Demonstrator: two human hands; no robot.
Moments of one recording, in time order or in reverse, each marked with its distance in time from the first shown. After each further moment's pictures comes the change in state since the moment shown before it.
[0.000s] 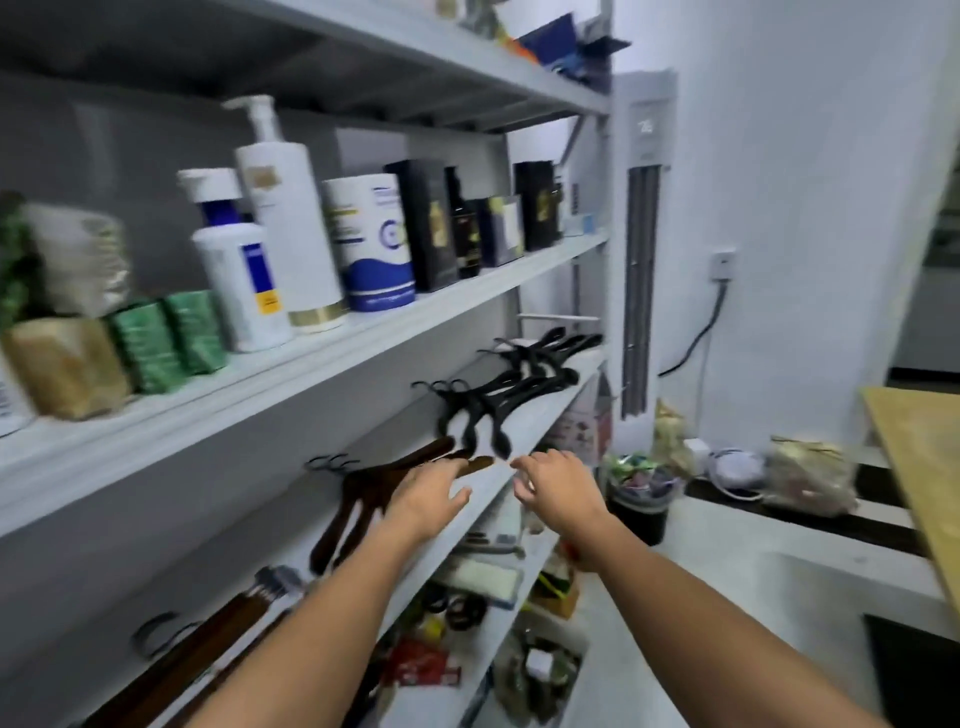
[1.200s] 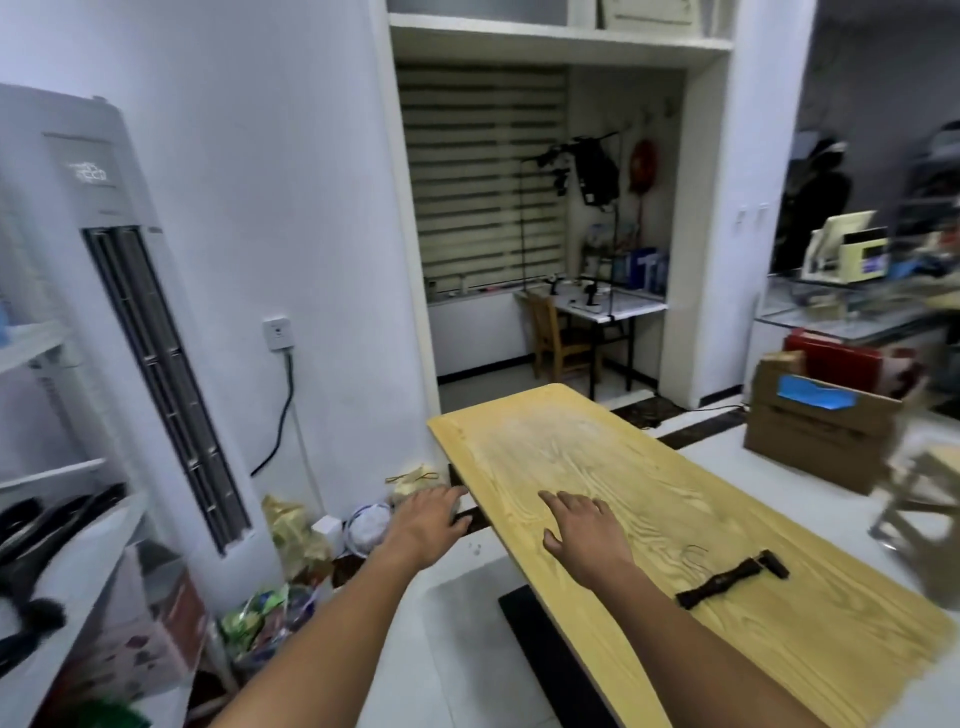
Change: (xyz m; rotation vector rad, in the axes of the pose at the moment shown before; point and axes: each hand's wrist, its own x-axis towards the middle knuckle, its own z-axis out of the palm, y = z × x) left_hand 0.337 0.495 0.178 -0.036 -0.214 0.948; right_hand -0.168 0.472 -0.064 -0.263 -0.075 1.094
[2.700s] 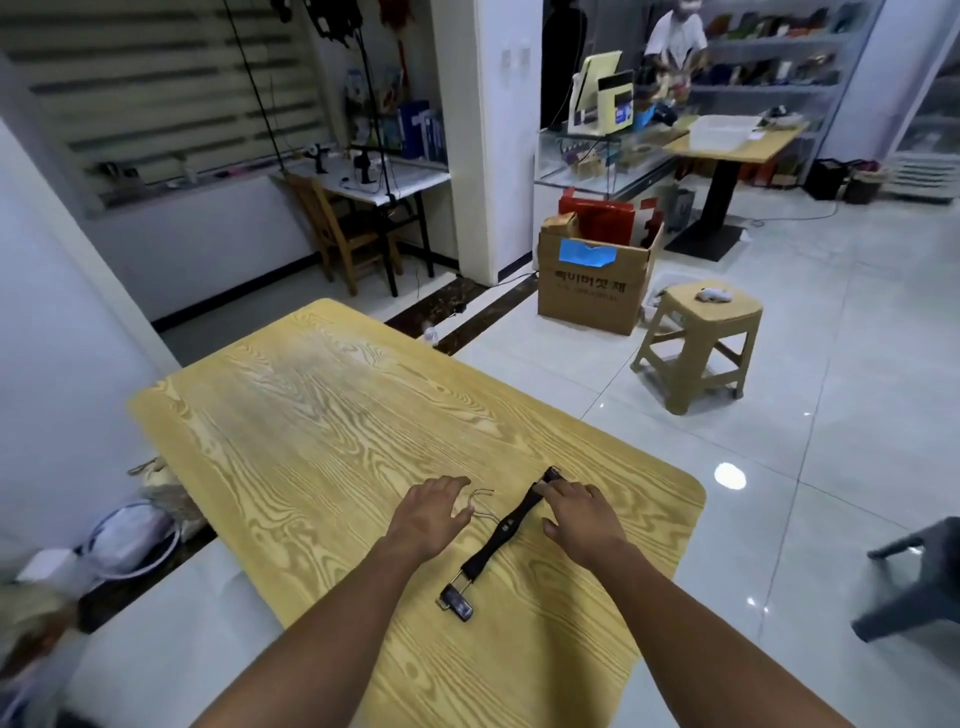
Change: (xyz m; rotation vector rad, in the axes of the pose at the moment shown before) left_hand 0.237 0.287 0.214 -0.104 -0.325 0.405; right_hand -0.010 0.349 0.117 0.065 -0.267 0.428
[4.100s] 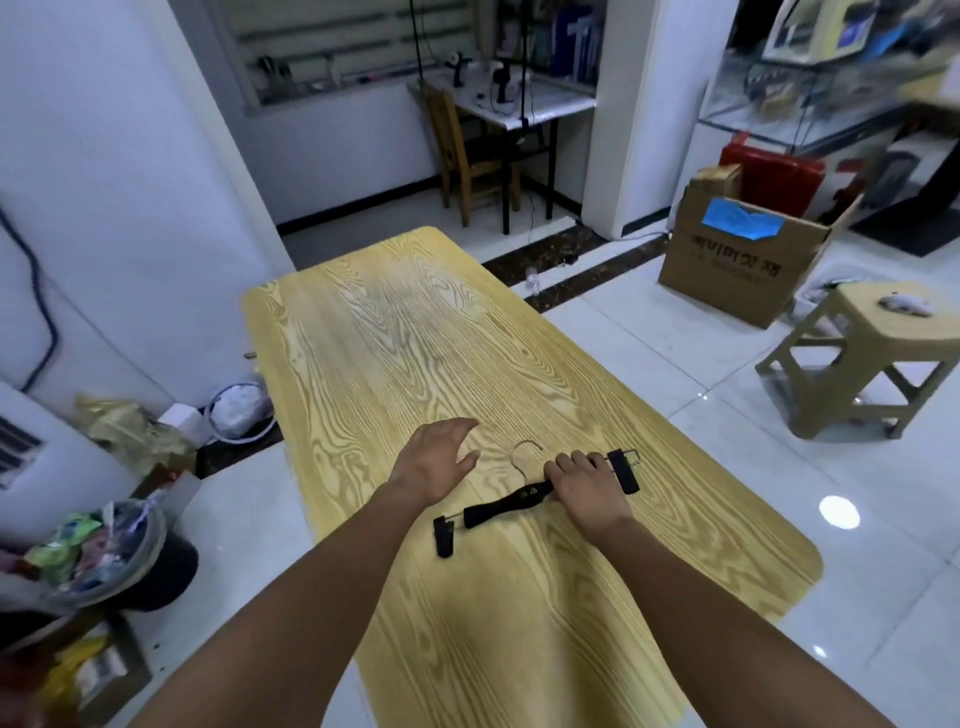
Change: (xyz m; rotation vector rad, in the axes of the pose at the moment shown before) left_hand 0.020 -0.053 -0.012 -0.124 0.147 -0.263; right_hand 0.105 -0.021 0.023 -0.287 0.027 -0.419
